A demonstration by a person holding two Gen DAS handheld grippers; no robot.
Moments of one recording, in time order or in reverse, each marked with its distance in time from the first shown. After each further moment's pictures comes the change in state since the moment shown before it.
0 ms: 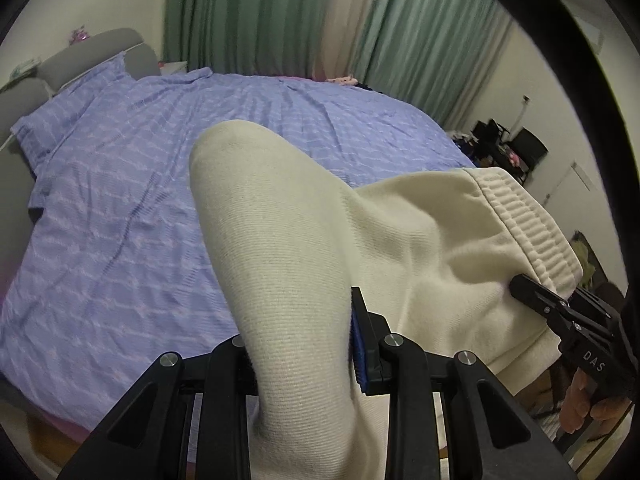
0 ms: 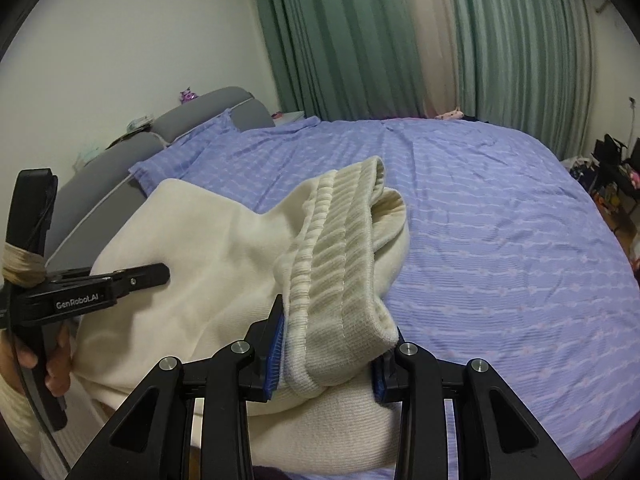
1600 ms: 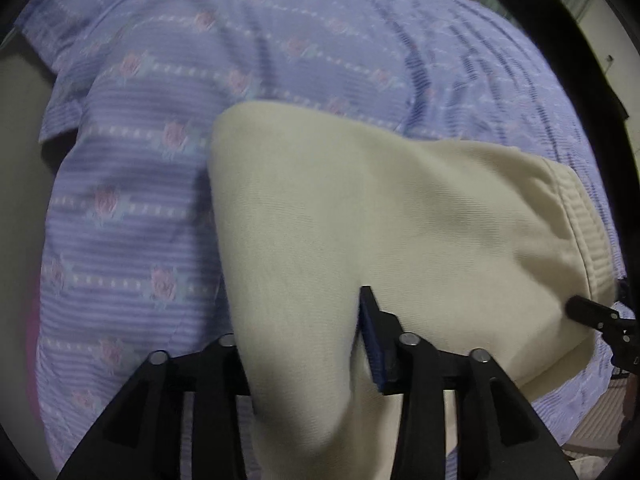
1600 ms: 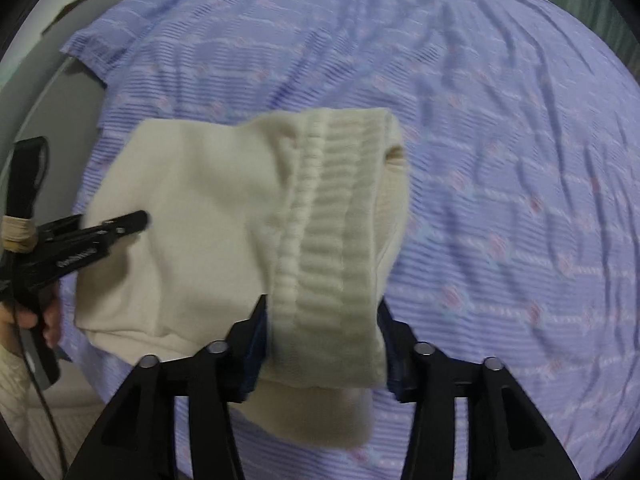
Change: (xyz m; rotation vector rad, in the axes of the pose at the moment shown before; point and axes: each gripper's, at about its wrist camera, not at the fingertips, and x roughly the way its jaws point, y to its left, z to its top) left arm 0.211 0.466 -0.007 -0.028 0.356 0.195; right arm 0.422 0.275 -0.028 0.045 0.556 -0.010
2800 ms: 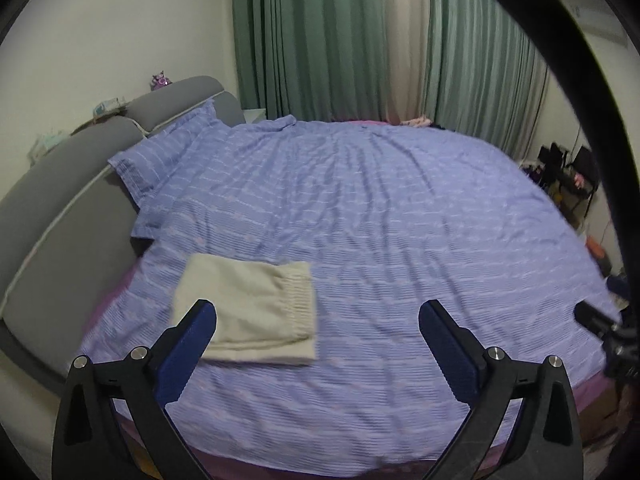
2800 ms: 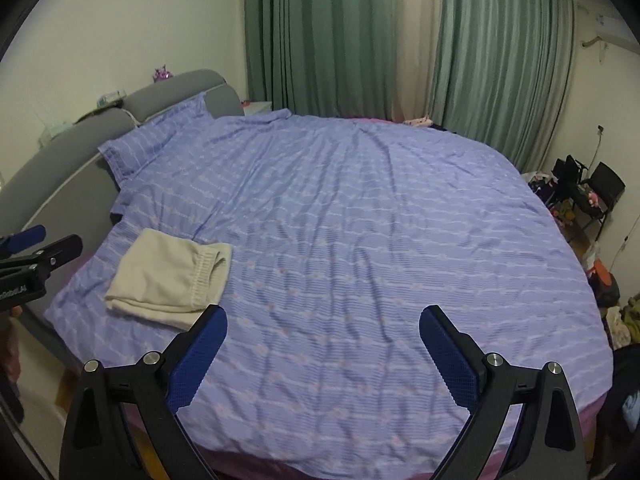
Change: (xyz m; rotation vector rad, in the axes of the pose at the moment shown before) left arm -0.350 -0.338 -0.154 -0.057 -0.531 0.097; right arm -0.403 -0.188 -0.190 -0.052 -0.524 -0.211
